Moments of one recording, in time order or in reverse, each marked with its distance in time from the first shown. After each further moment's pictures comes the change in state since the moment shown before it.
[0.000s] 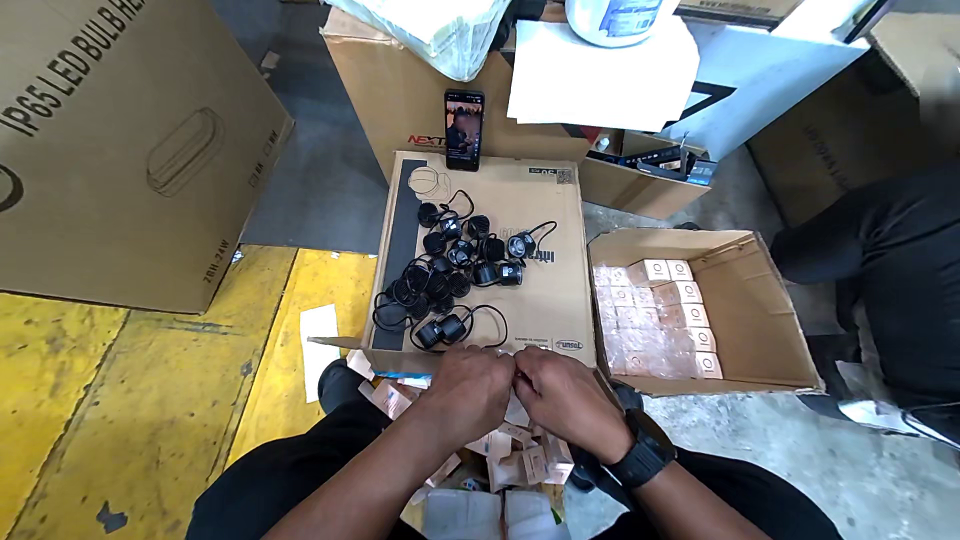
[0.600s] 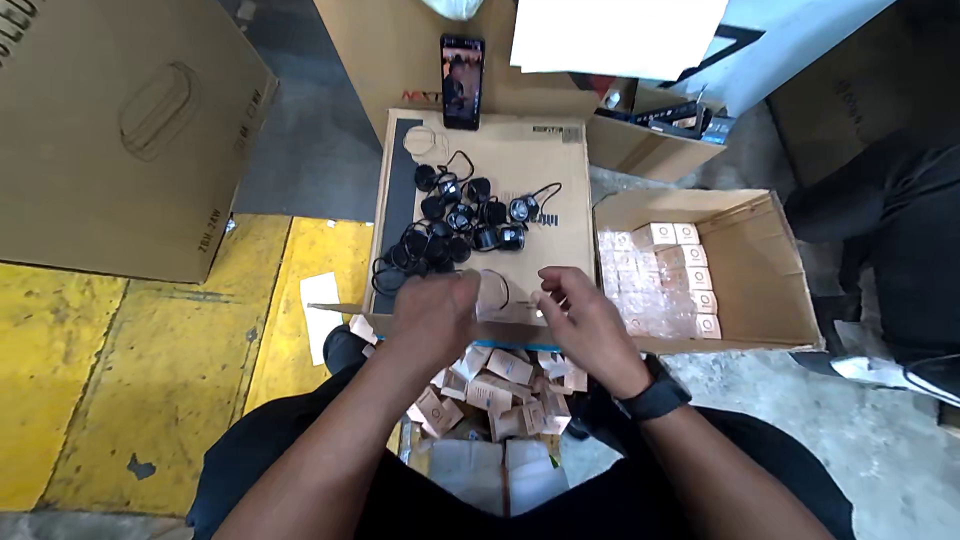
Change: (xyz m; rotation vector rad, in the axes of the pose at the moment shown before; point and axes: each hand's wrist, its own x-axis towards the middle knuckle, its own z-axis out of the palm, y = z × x) left_hand -0.016 -0.023 -0.028 0.049 0.387 -0.217; right_hand 0.004 0.019 -0.011 0.241 0.416 0.094
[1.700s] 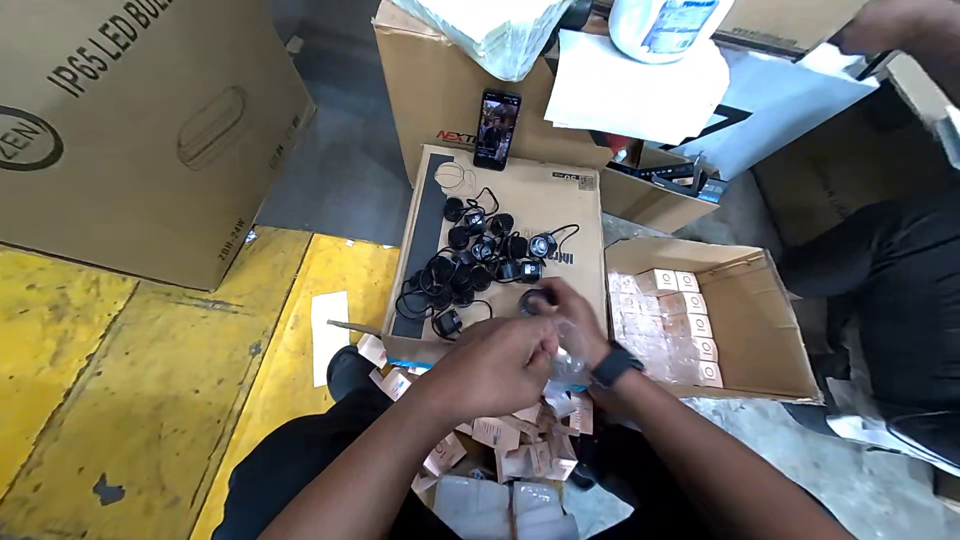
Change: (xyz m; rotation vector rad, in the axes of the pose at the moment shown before) left_hand -0.017 0.004 -0.030 -0.631 -0.233 0.198; right_hand 0.067 0.024 0.041 0.131 -0.046 0.068
